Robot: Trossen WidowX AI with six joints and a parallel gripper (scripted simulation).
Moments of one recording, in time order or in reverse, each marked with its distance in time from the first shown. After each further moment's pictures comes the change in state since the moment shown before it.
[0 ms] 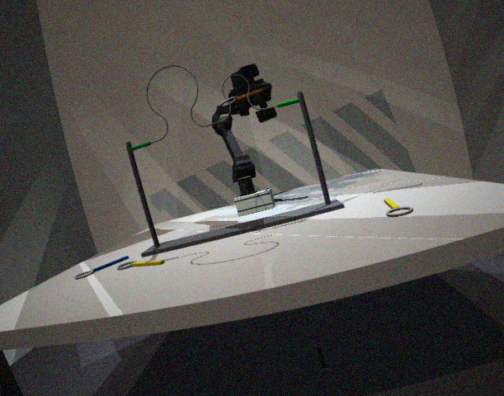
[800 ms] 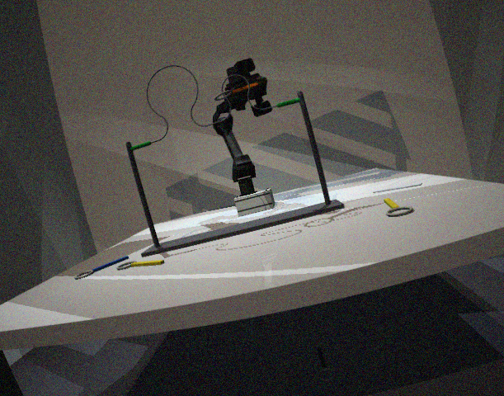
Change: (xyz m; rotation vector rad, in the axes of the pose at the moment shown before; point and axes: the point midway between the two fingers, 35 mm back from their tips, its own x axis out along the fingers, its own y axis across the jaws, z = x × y) arm -0.005 0.022 0.003 -0.016 0.001 -0.007
